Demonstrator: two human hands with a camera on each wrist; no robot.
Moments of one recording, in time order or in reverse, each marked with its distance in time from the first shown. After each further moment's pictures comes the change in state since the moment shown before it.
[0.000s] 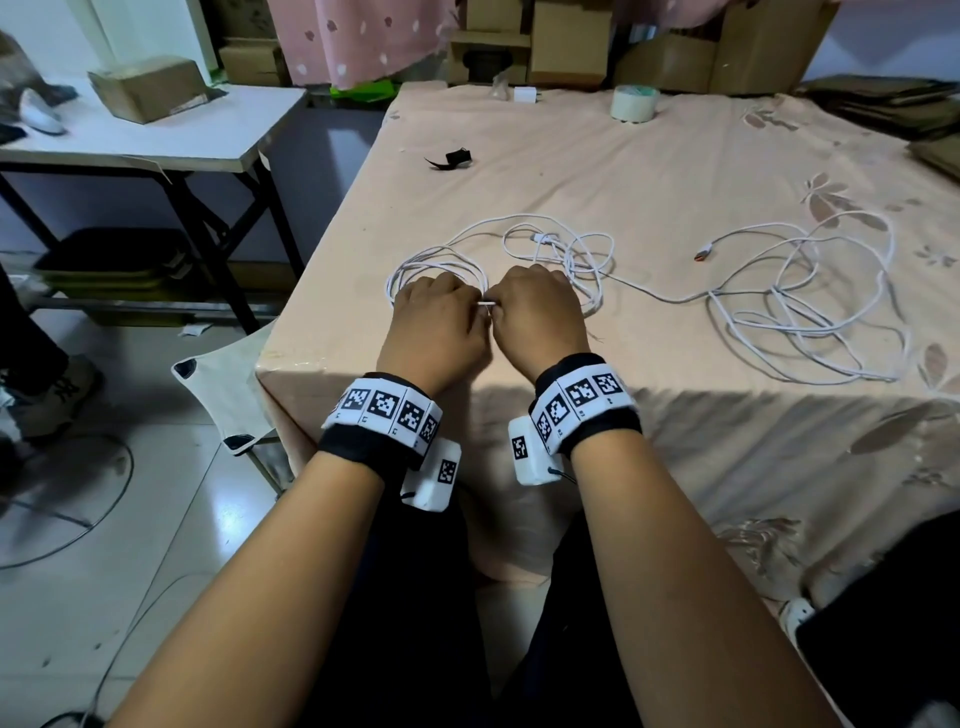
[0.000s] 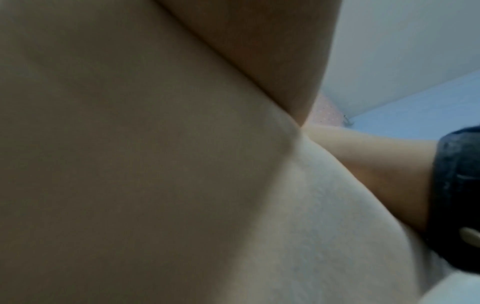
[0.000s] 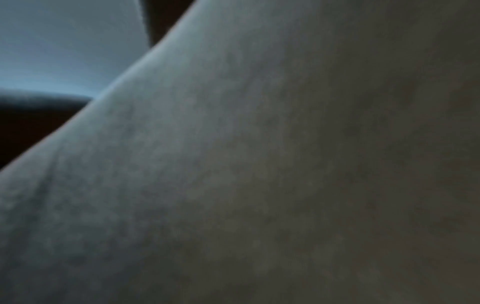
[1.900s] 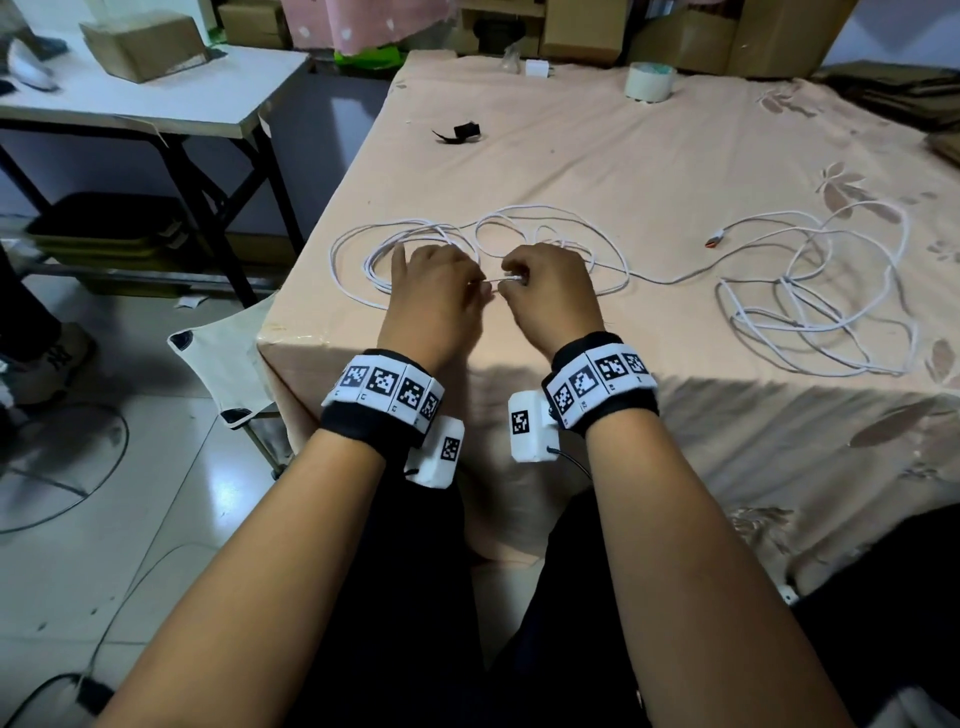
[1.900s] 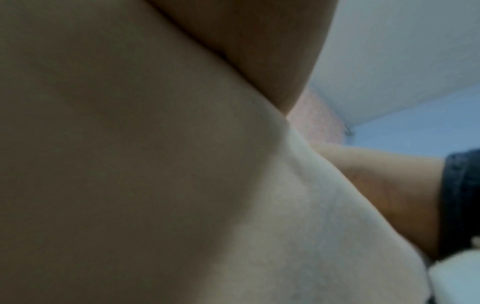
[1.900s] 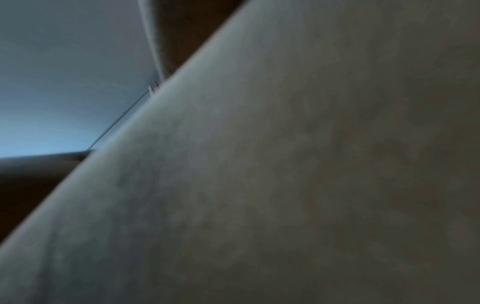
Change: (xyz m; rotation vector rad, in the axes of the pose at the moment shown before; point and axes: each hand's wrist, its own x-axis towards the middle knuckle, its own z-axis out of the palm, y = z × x) left_hand 0.001 -0.008 0.006 -0.030 0.126 0.009; right_hand 0.005 0.012 0.014 0.469 0.112 0.154
